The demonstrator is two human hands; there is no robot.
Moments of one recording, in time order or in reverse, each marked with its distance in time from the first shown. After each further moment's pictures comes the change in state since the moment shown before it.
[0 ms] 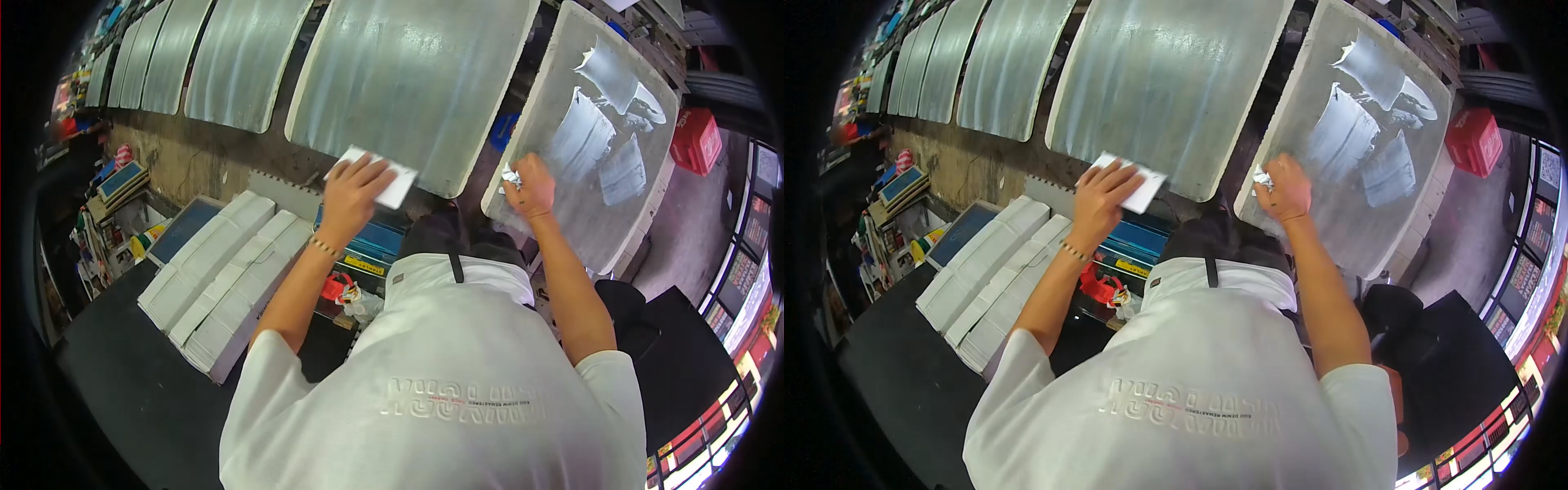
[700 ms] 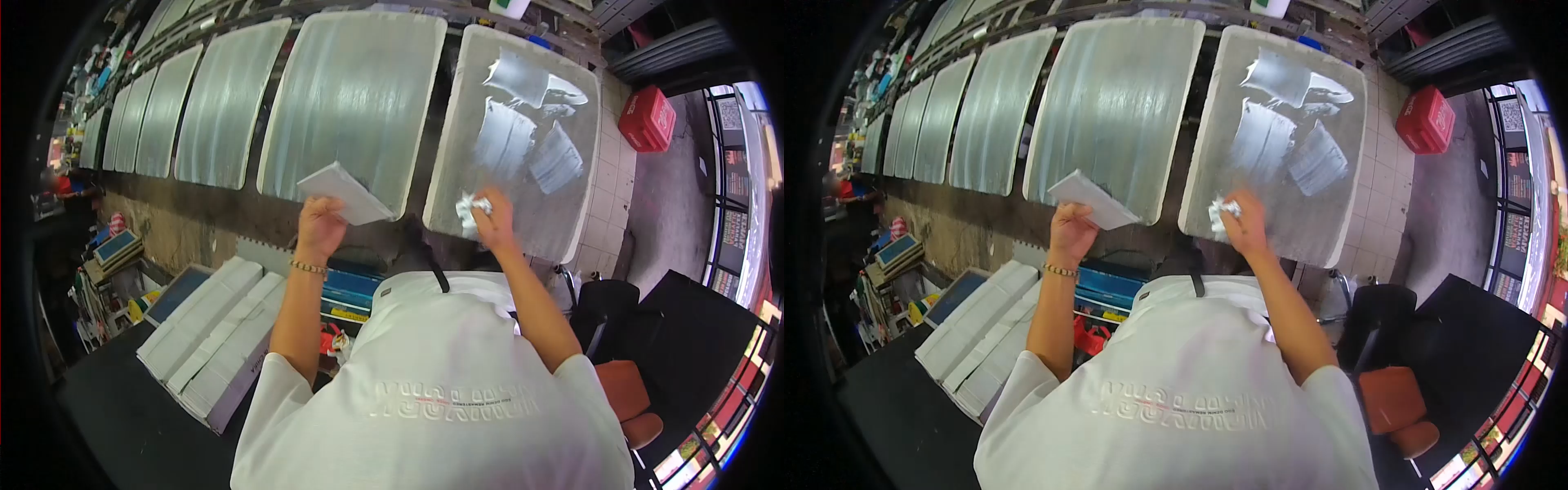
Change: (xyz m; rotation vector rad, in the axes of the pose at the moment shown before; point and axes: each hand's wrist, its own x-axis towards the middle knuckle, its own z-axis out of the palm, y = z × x) left_hand 0.039 0.052 -0.005 -2.031 0.232 -0.715; right_hand -0.053 -0.013 -0.061 0.332 0.171 0.121
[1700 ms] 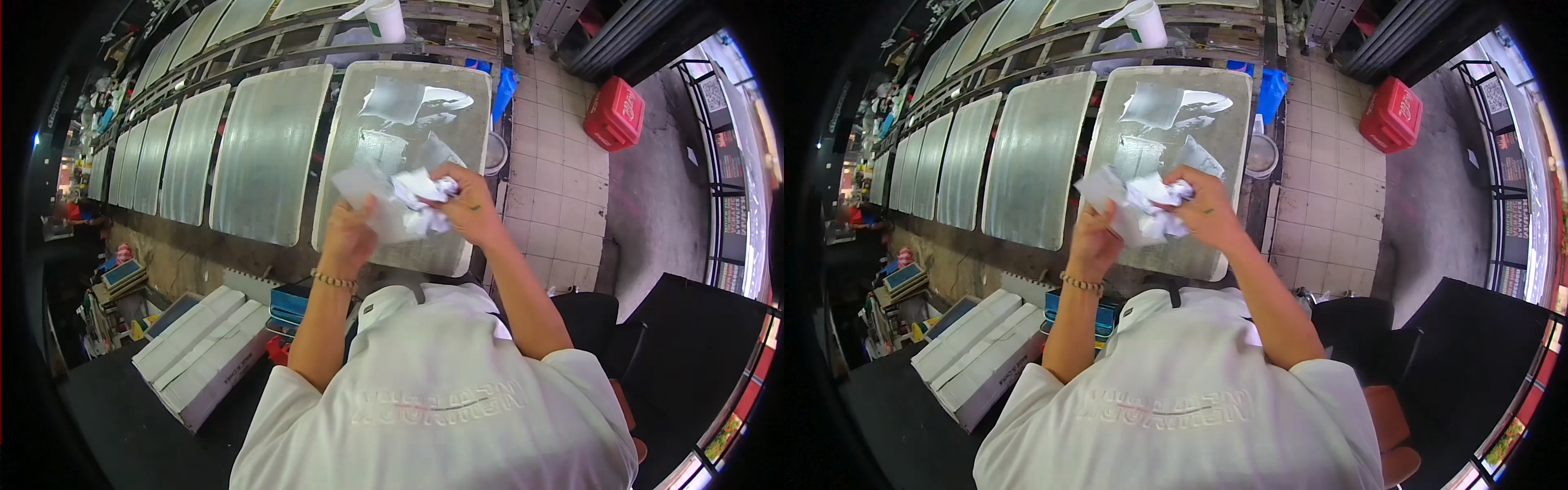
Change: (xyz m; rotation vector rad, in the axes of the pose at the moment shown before) left_hand 0.005 -0.200 0.287 0.196 -0.135 0.051; right_hand 0.044 0.007 -0.257 0.694 -0.194 0.254
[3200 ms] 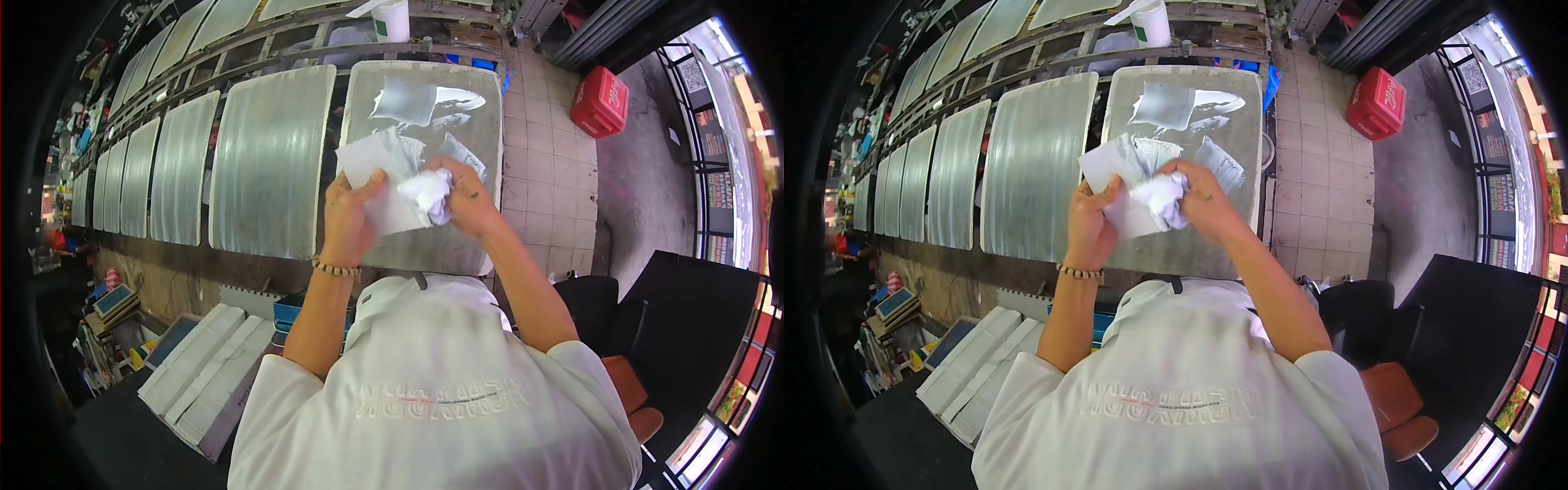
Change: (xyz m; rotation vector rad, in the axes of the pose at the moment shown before) left_hand 0.035 0.068 -0.020 0.068 0.071 0.010; right_hand 0.040 0.005 0.063 0.238 -0.019 0.109
